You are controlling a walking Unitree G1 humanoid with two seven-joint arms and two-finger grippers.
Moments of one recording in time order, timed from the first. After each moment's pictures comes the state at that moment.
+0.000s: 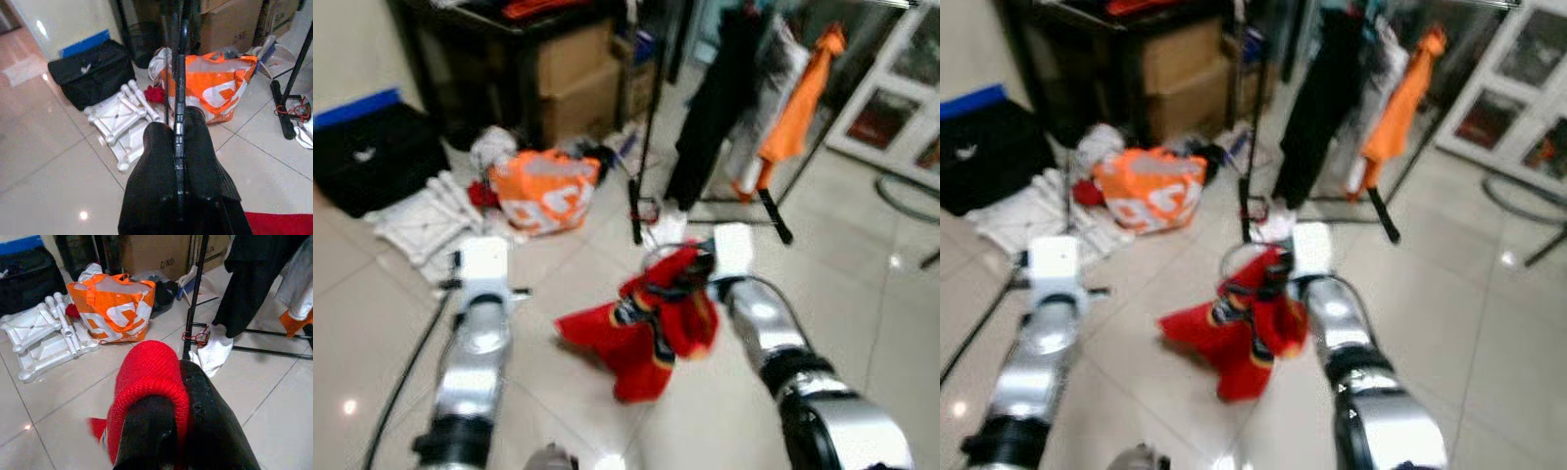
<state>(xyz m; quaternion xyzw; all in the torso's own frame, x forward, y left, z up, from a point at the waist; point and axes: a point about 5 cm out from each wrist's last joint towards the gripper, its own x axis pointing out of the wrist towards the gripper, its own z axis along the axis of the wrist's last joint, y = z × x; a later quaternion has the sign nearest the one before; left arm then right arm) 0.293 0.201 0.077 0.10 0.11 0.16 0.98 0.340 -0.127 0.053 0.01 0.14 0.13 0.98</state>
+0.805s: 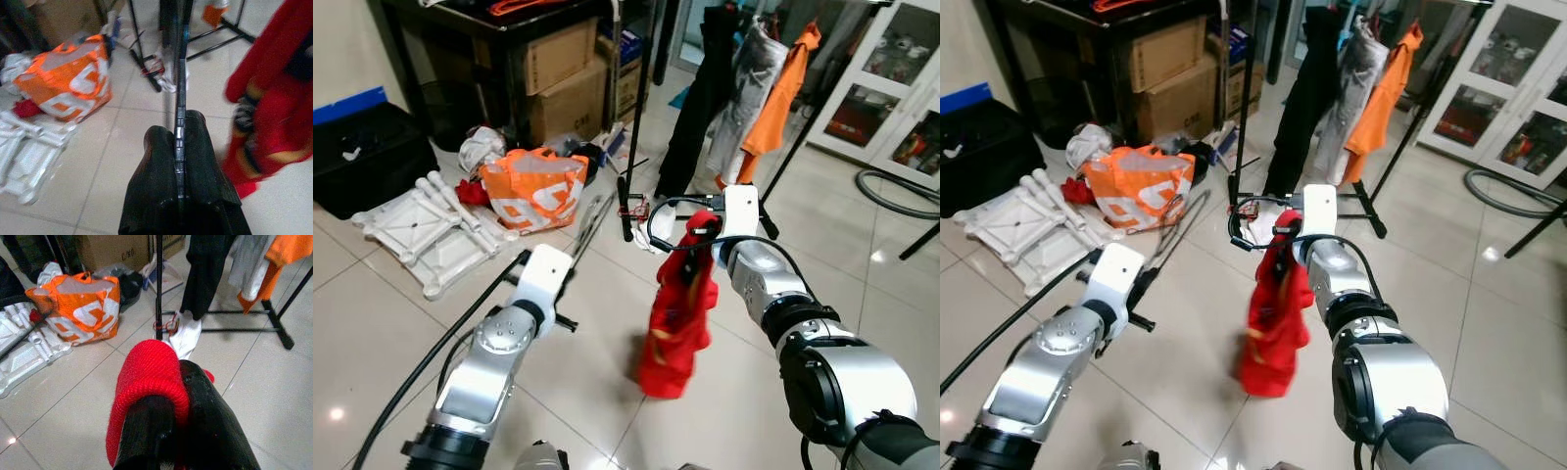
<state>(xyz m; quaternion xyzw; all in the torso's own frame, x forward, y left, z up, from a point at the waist) 0.276 0.147 0.092 0.15 0.20 -0.17 0.95 0.375 -0.136 0.090 0.04 0.20 0.05 0.98</state>
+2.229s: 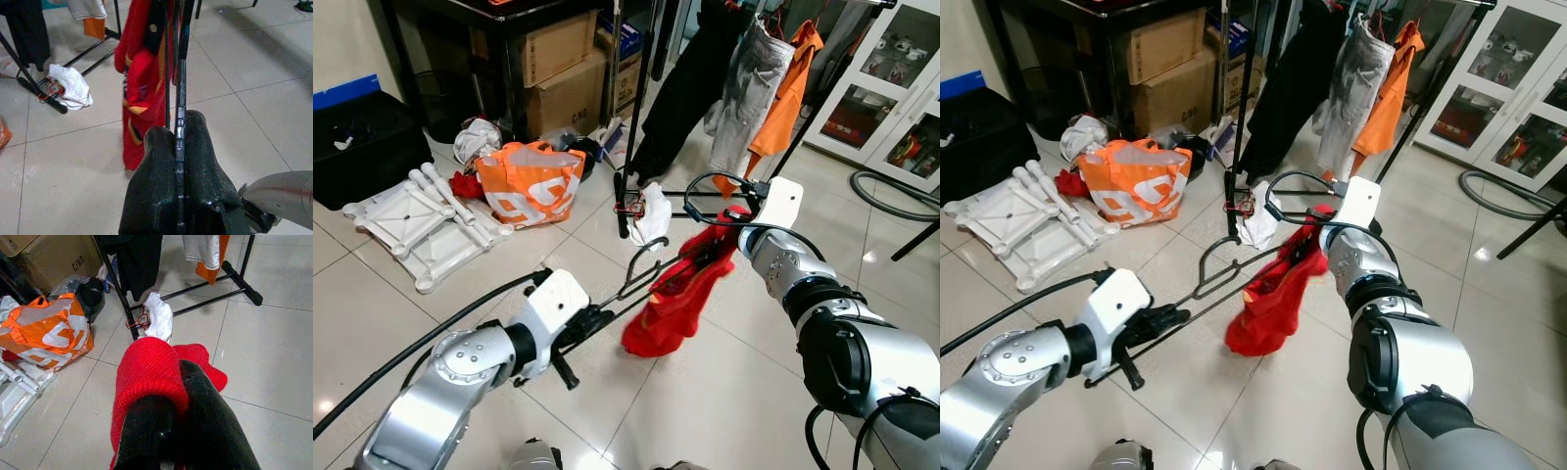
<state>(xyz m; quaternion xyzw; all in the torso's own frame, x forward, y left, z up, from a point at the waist) 0.224 0.136 0.124 0.16 0.20 -0.40 0.88 0.384 -0.172 0.106 0.16 0.22 -0.06 0.96</state>
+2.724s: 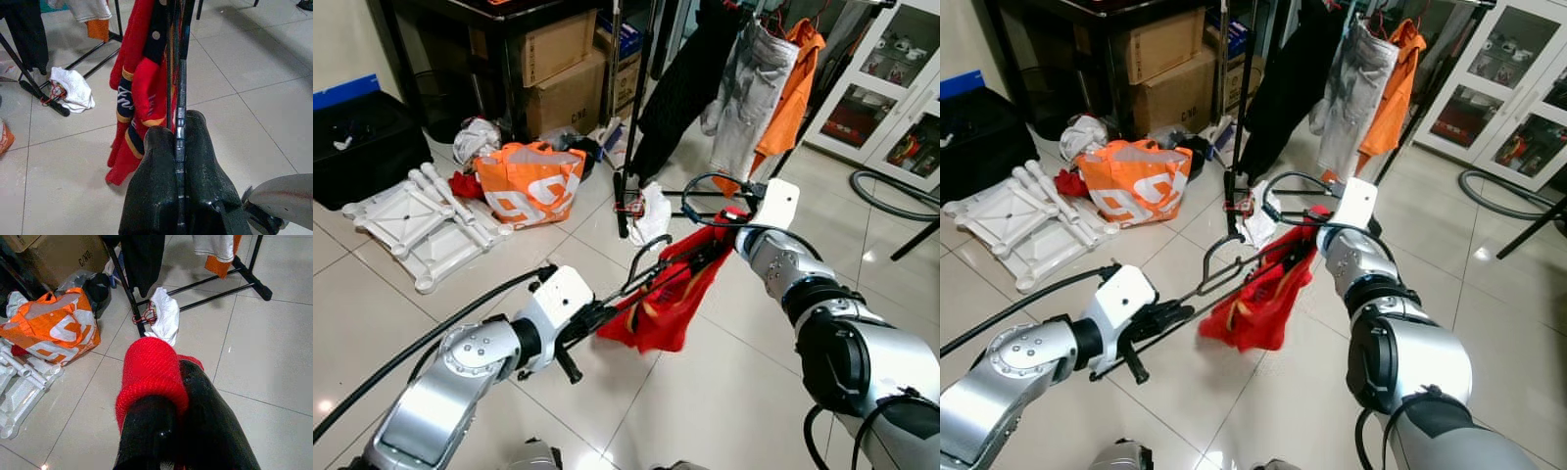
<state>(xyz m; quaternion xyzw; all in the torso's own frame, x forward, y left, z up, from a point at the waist) 0.232 0.136 0.121 0.17 0.19 -0.40 0.88 0.383 -0.168 0.104 0.17 0.22 -0.04 0.96</state>
